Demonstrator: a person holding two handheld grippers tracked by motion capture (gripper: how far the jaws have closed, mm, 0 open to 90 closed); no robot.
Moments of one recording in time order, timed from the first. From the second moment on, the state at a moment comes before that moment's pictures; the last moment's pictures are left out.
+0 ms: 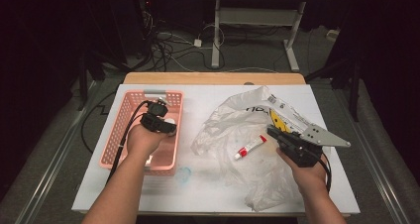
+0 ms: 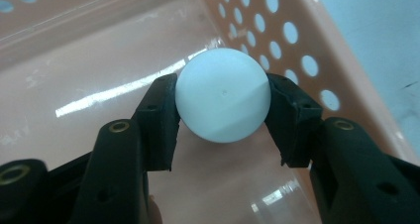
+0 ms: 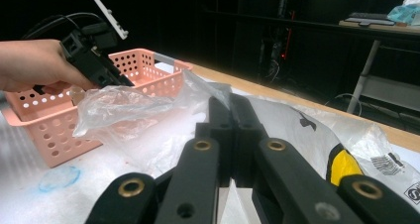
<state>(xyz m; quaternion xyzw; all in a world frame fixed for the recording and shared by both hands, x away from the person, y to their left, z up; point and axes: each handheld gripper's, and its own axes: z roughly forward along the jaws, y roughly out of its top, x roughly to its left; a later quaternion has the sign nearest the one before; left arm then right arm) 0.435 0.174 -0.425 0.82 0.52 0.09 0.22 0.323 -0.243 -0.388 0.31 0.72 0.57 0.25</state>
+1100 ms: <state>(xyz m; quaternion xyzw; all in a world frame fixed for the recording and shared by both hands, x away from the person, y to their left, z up) 0.326 0.197 -0.400 0.79 0.47 0.14 0.36 0.321 -0.241 -0.388 0.30 0.72 0.57 0.25</state>
